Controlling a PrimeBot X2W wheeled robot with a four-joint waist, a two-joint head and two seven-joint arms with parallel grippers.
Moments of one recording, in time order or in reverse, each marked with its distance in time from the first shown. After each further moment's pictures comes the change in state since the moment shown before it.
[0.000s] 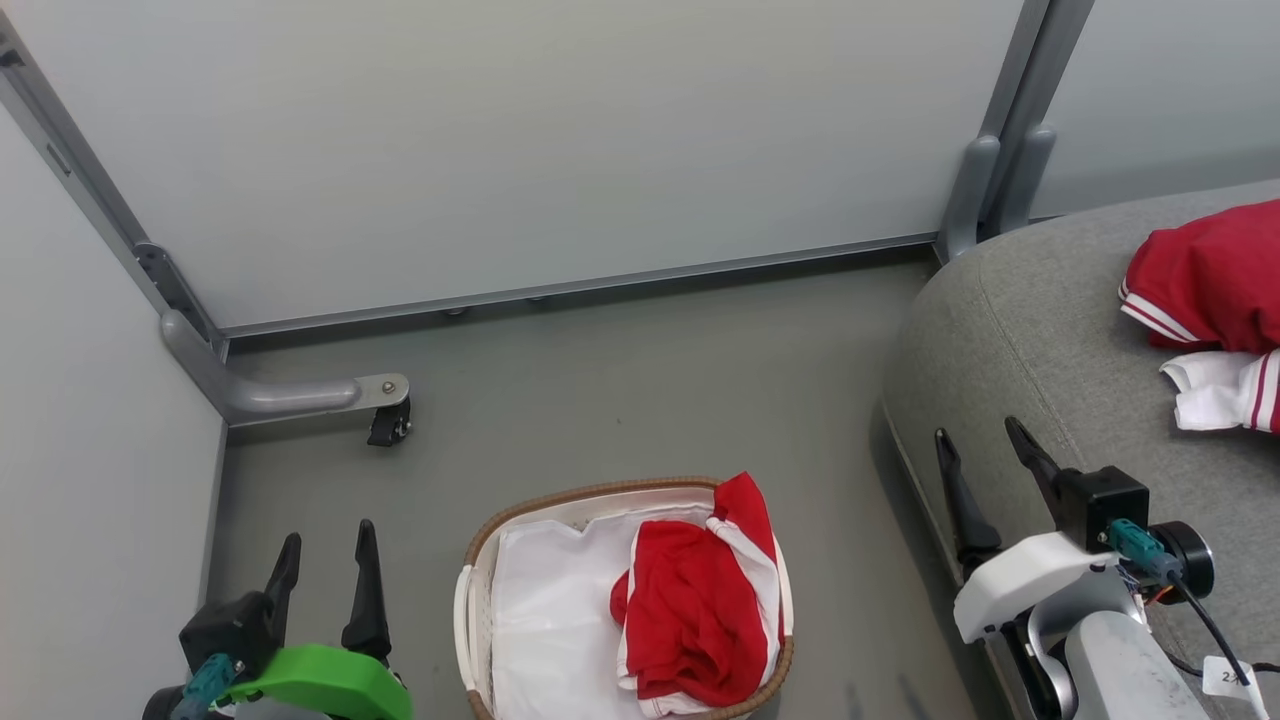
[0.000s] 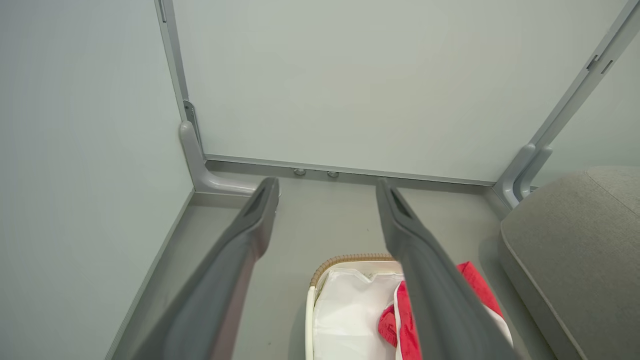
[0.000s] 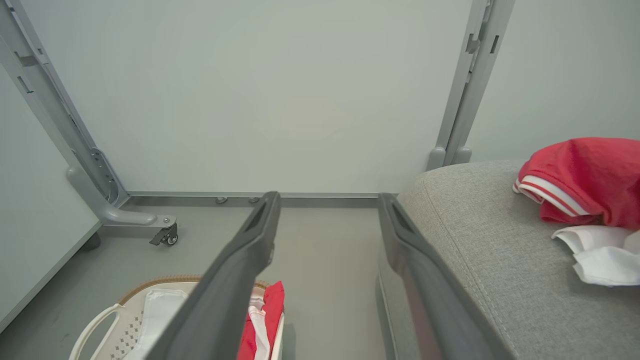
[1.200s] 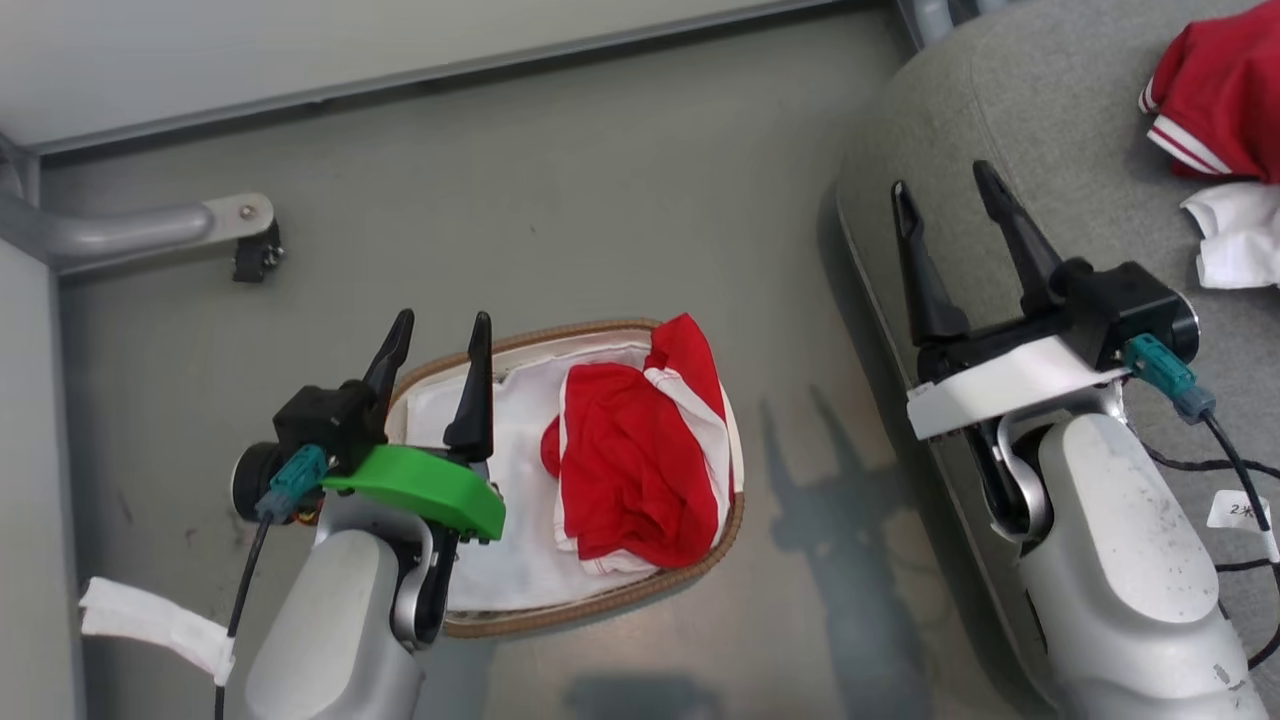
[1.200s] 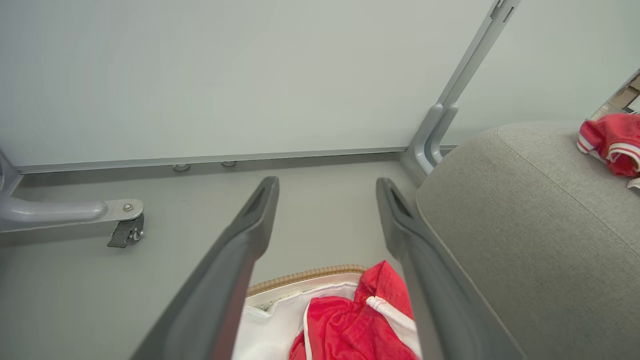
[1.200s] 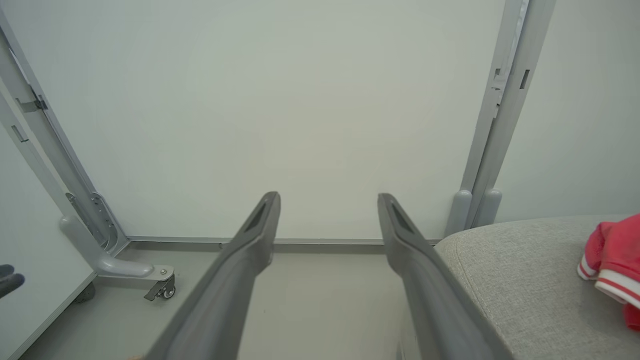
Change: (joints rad) left arm -0.313 -0.012 -0.225 0.021 -0.058 -0.002 0.000; right arm -0.255 0.002 0.103 -0.188 0.079 0.000 0.000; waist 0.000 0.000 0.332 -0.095
